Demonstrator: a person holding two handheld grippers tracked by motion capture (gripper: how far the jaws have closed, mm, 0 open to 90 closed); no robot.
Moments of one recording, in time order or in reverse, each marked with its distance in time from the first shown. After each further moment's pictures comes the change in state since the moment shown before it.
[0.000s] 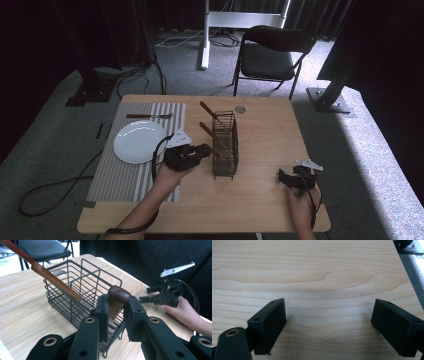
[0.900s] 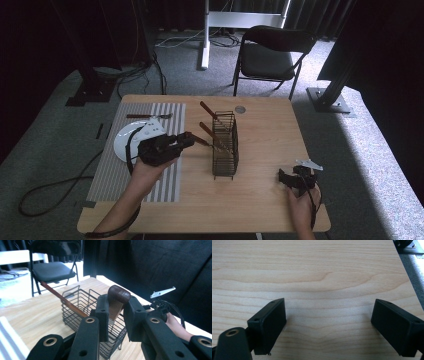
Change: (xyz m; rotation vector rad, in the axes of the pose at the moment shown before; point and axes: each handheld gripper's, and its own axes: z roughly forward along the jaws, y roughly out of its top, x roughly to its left) left arm 0.001 0.034 -0.078 -0.131 0.023 0.024; right arm 0.000 0.000 0.000 -0.001 0.000 0.002
